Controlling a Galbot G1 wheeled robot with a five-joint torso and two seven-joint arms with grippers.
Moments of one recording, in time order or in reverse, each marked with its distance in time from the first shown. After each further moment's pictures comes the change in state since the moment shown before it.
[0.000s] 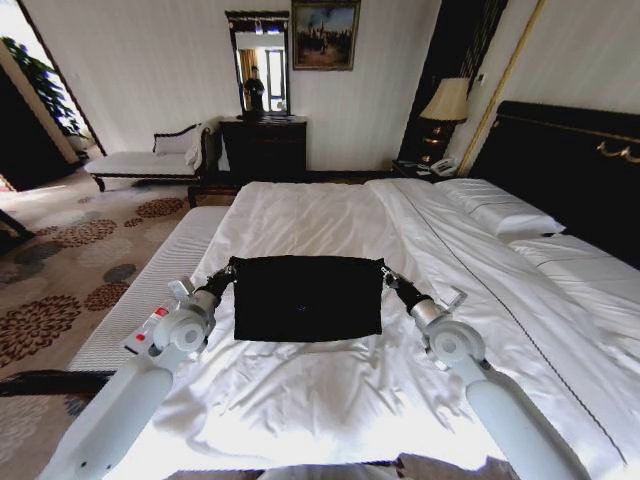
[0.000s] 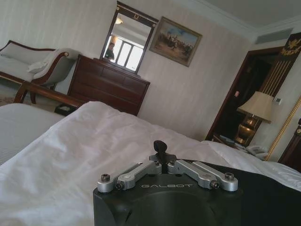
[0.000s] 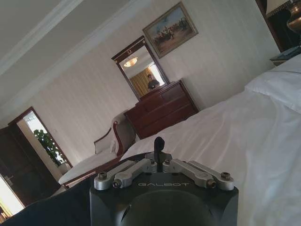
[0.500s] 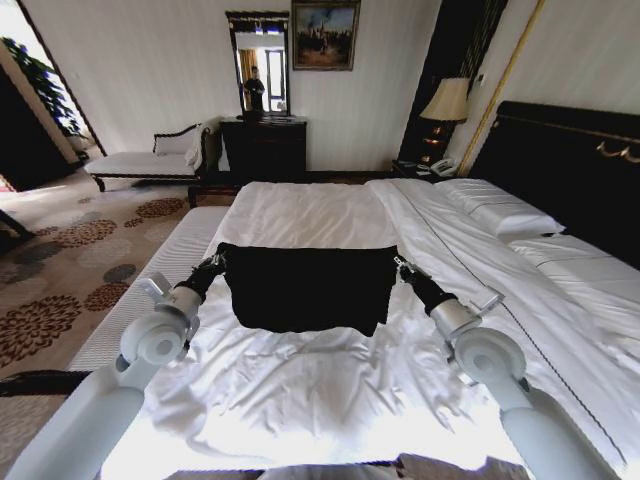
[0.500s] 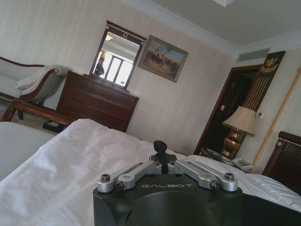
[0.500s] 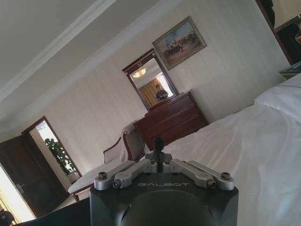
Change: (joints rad) left arm 0.146 0.046 -0.153 -0.187 -0.041 0.002 -0.004; right arm -0.140 -0.014 0.123 0.189 0.039 -0.008 0.034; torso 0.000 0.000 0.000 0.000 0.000
